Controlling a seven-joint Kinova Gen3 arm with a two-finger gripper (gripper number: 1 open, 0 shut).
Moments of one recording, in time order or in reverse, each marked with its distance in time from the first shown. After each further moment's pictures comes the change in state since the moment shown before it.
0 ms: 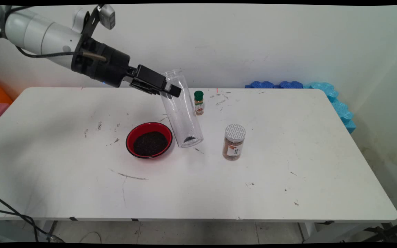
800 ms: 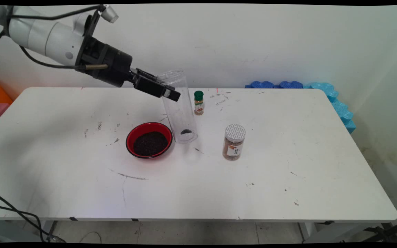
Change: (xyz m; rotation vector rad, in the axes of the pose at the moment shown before) arm 0.003 -0.001 0.004 0.054 -0.010 0.330
